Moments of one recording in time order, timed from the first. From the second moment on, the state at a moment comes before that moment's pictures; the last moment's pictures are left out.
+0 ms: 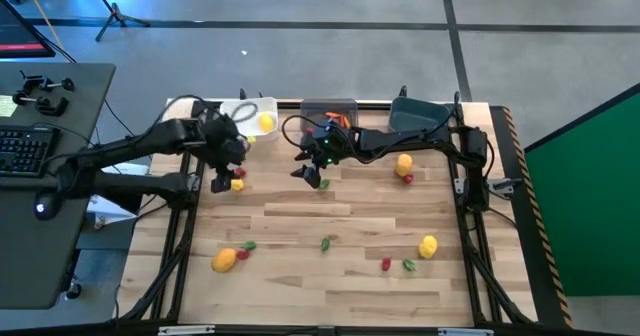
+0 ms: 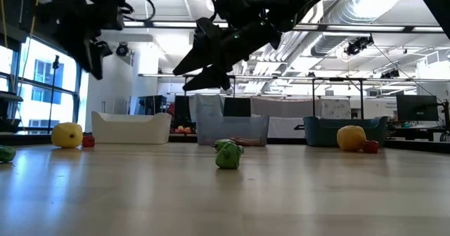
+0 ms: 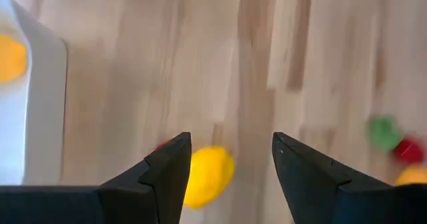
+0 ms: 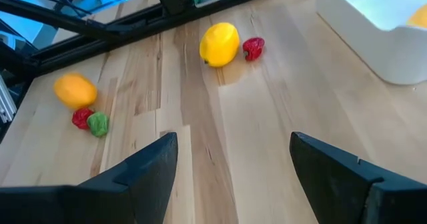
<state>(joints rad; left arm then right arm) 0.42 0.96 0.84 -1.07 0.15 0.30 -0.20 1.97 1.40 -0.01 -0.27 0.18</state>
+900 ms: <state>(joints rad) 0.27 1.26 0.74 -1.07 -0.08 0.63 -0.20 1.97 1.40 -0.07 -0.26 0.18</state>
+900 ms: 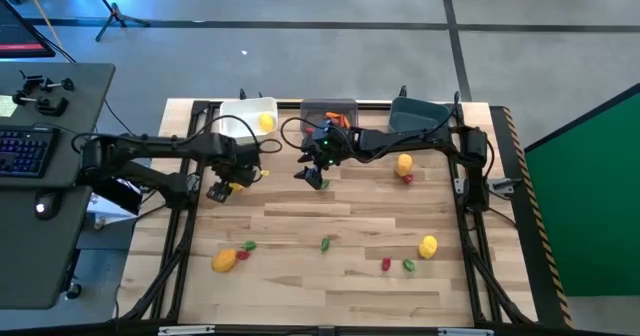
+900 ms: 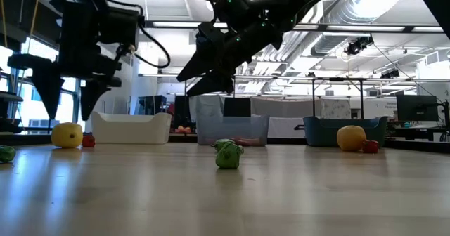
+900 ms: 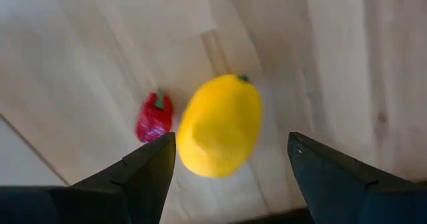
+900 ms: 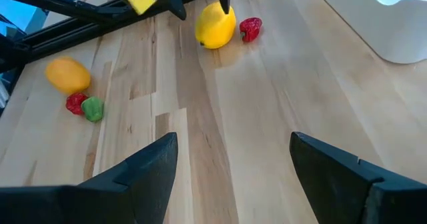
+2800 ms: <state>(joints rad) 1.04 1.58 0.99 -0.71 0.10 0.06 -0.20 1.97 1.40 -0.07 -0.24 0.18</state>
